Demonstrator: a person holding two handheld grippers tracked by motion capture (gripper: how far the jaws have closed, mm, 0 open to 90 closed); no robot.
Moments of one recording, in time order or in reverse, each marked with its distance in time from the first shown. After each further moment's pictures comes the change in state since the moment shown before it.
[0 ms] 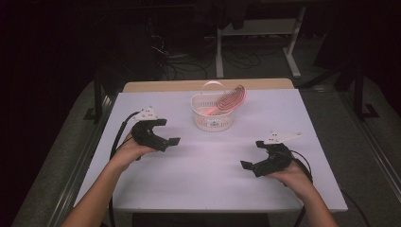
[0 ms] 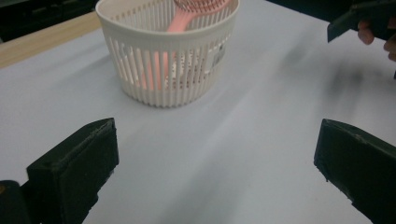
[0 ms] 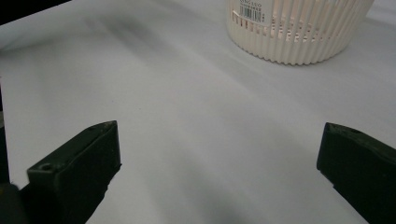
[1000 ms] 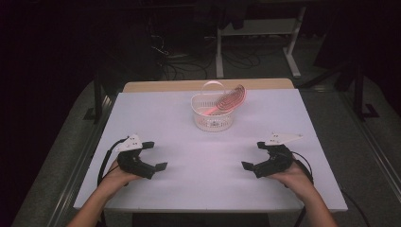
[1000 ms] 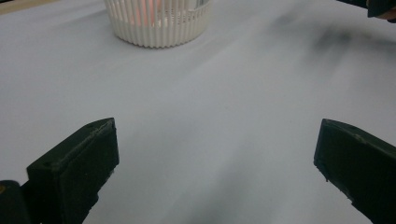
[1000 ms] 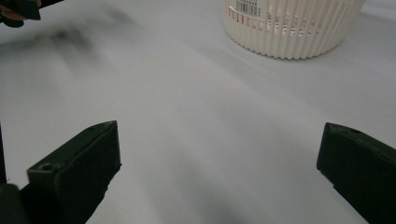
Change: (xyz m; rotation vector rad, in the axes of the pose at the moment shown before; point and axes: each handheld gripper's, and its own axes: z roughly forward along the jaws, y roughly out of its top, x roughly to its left) left arm -0.027 -0.072 -0.032 -0.009 0.016 -0.001; right arm -0.001 -0.005 -0.001 0.001 -0.009 0.012
